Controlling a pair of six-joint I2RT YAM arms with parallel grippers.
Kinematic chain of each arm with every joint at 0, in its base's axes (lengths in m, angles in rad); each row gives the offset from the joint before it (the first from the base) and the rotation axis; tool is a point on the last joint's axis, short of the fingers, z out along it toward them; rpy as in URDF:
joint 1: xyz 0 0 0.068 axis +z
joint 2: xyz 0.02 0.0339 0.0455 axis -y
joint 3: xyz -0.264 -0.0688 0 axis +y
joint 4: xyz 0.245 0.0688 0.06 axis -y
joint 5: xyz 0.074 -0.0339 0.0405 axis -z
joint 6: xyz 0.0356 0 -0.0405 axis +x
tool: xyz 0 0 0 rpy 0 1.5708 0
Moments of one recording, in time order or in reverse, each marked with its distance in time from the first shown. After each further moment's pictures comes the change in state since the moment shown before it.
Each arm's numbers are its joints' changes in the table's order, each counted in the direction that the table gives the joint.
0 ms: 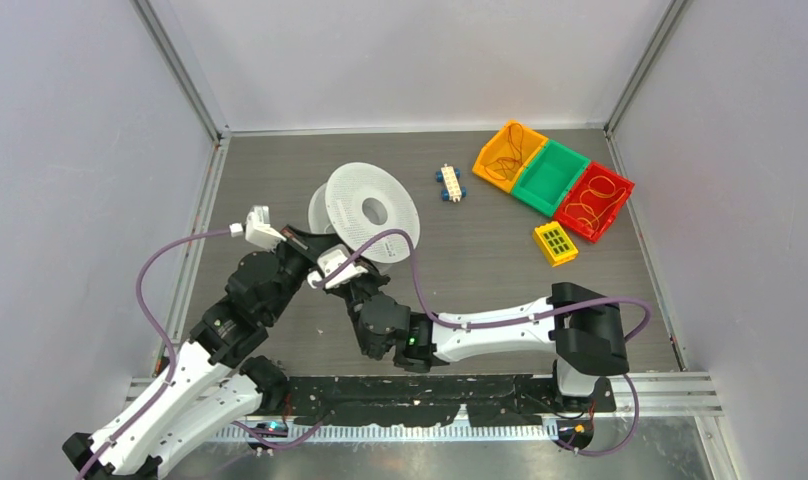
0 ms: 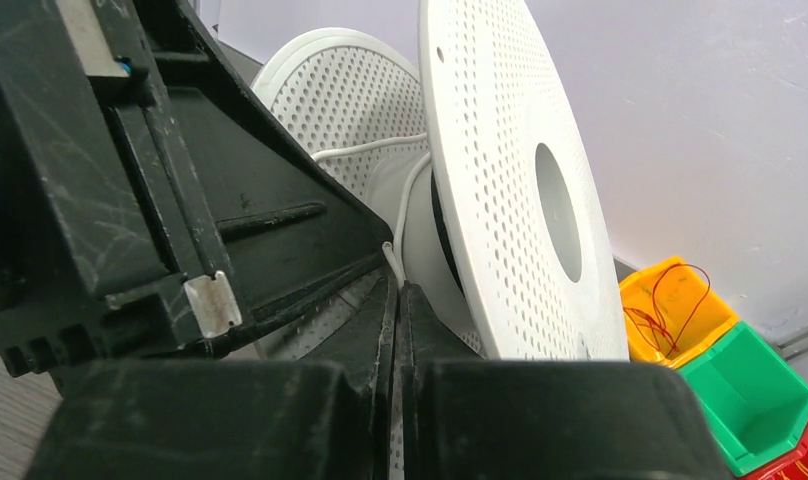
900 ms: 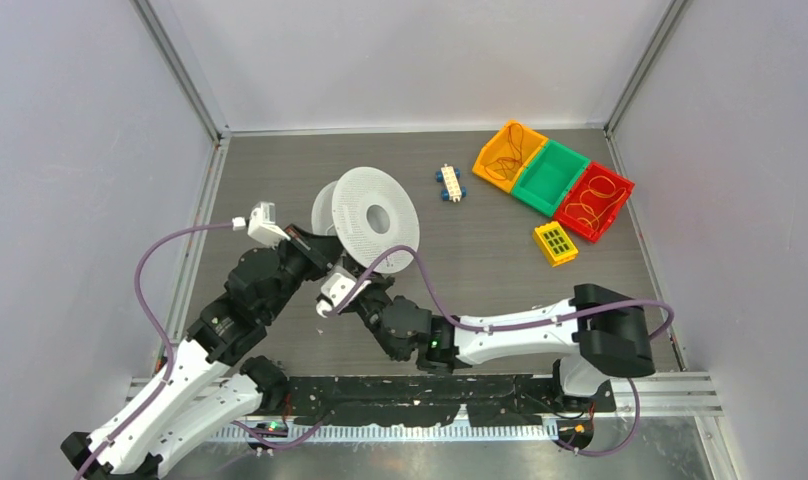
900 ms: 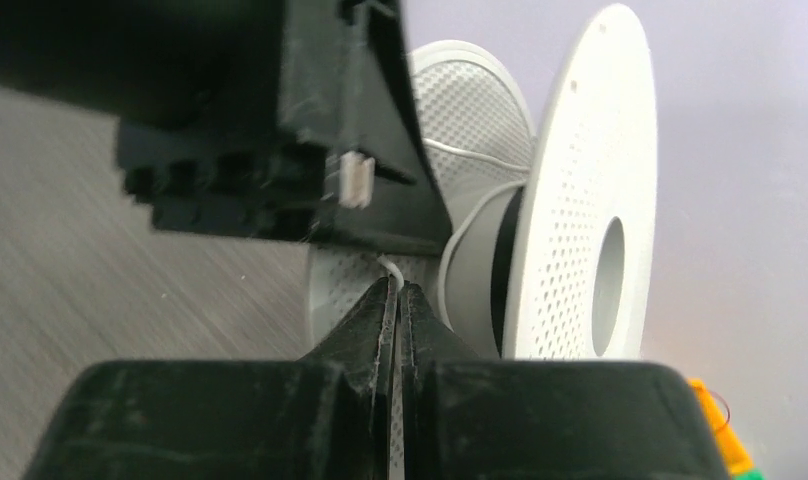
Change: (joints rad) left arm 0.000 -0.033 -0.048 -0.066 0.033 0.109; right arm -0.004 0.143 0.189 -0.032 -0.339 -0.101
